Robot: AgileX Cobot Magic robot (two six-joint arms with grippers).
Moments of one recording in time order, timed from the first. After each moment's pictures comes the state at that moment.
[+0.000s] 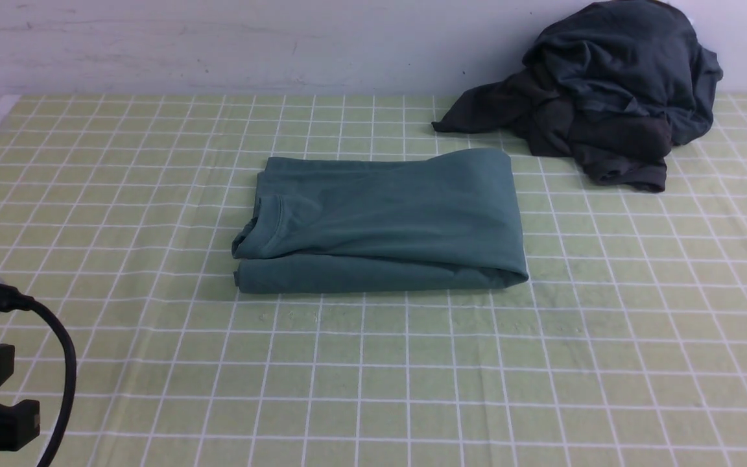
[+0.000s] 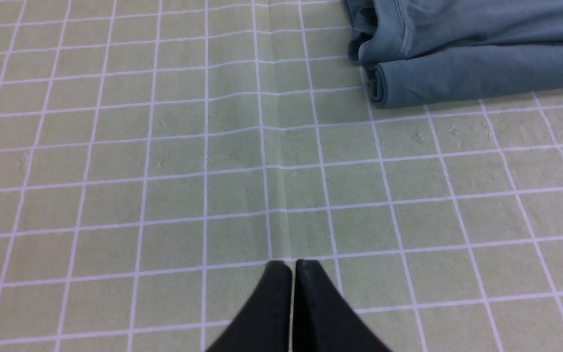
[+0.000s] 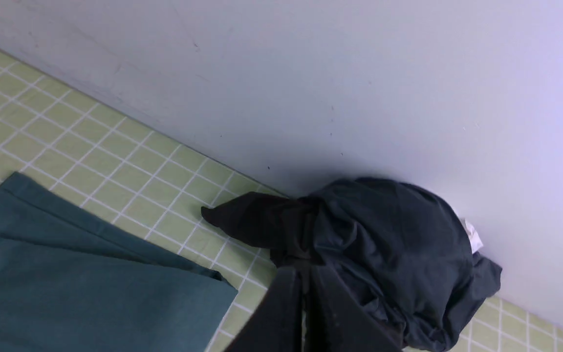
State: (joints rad) right arm 0.30 1.62 -2.12 -0.12 1.14 -0.14; left arm -0.01 0.63 -0.50 -0.15 0.57 0.17
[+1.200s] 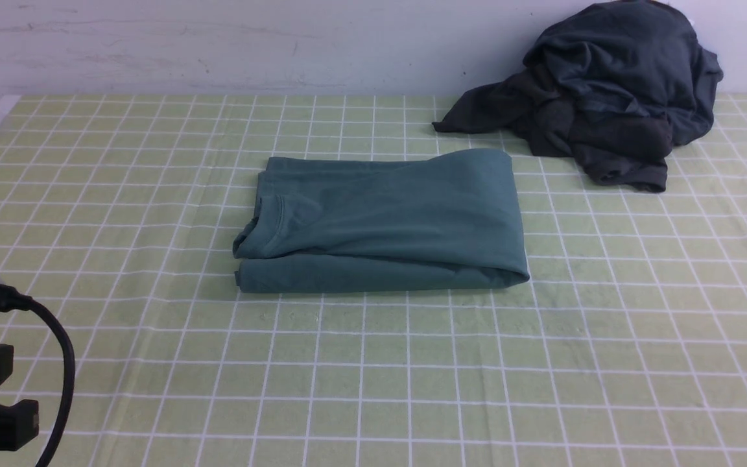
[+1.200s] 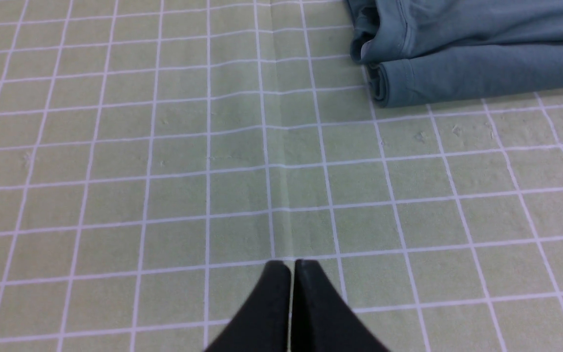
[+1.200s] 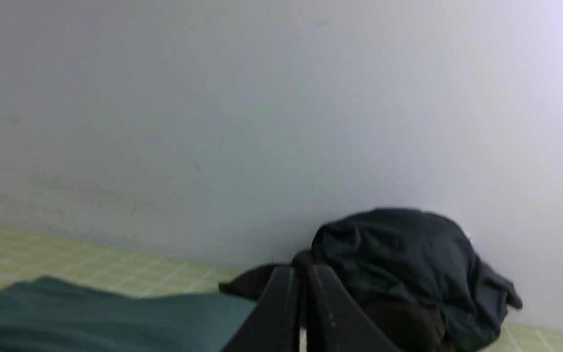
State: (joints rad) right arm 0.23 0.77 0.02 0.07 -0.80 -0.15; left arm -0.01 0.63 -0.50 -0.15 0.57 0.17
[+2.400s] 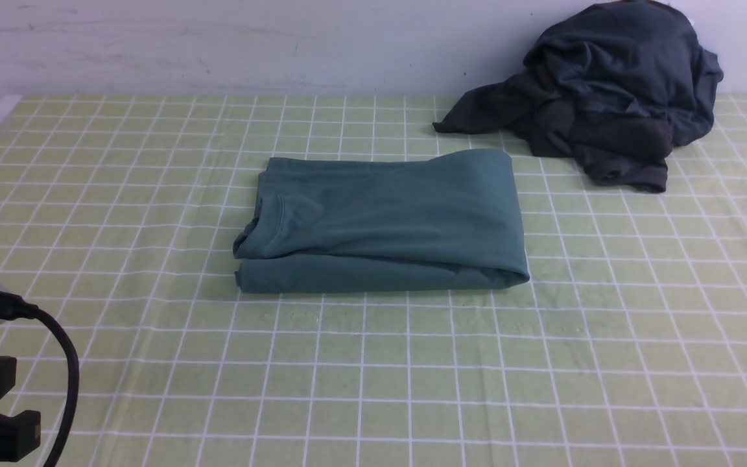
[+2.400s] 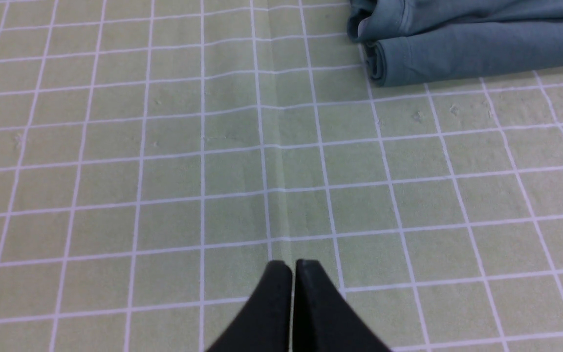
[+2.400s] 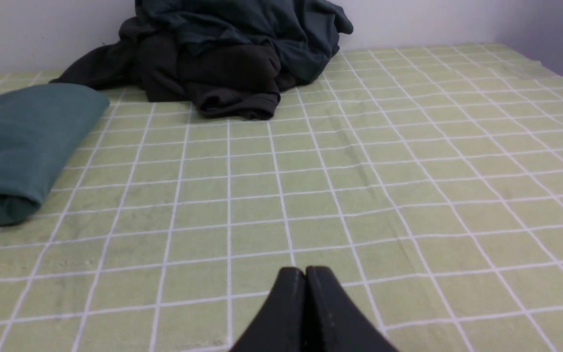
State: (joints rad) right arm -0.18 -0.01 0.02 0.08 0.36 0.03; left arm -0.01 0.63 -0.50 -0.15 0.61 0.17
